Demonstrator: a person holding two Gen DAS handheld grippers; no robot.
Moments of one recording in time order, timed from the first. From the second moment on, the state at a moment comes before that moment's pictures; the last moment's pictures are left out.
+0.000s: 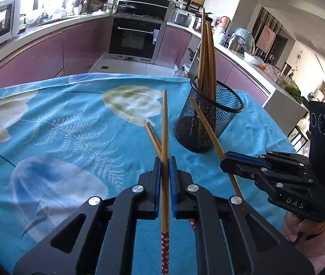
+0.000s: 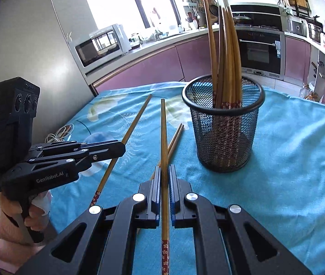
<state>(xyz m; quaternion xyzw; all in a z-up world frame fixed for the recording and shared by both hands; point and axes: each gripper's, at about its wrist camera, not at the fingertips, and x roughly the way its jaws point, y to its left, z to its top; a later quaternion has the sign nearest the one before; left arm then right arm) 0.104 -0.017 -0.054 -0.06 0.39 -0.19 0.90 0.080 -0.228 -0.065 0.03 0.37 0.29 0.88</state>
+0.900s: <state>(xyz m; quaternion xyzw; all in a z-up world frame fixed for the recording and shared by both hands) 0.075 -0.014 0.029 -0.09 0.30 -0.25 0.92 0.072 -0.267 -0.005 0.06 0.28 0.28 0.92</state>
